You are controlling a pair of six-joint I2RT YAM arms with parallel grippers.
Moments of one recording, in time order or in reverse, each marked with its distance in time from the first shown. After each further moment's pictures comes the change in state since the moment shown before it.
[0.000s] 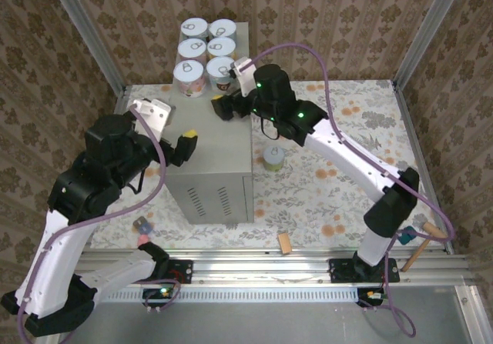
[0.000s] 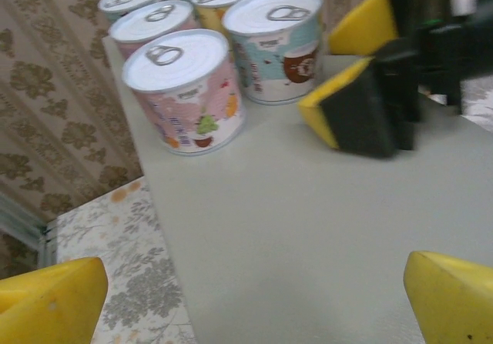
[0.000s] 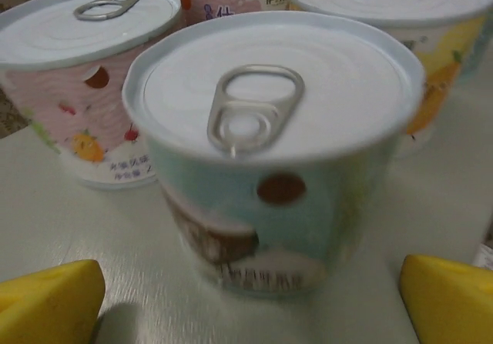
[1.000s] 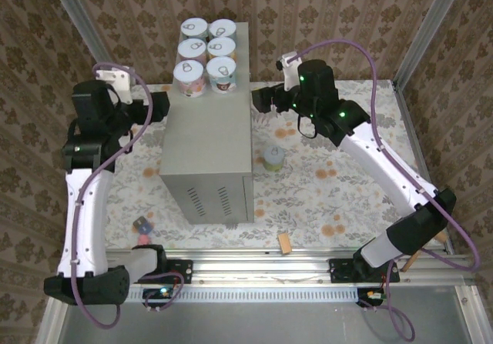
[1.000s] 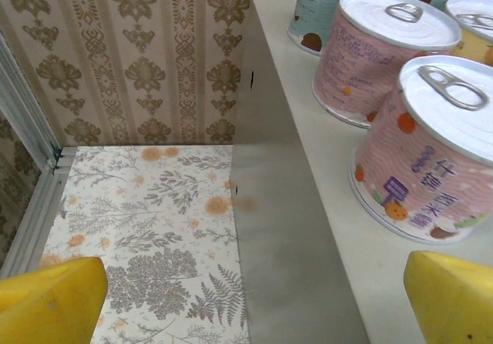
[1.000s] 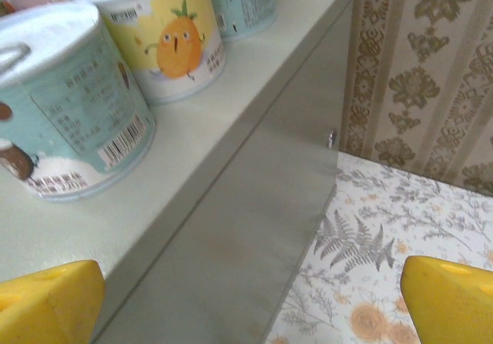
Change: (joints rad) left arm 0.582 0.206 -0.047 0.233 0.389 -0.196; right arm -0.174 -0.169 -0.101 -0.118 -0.039 0.097
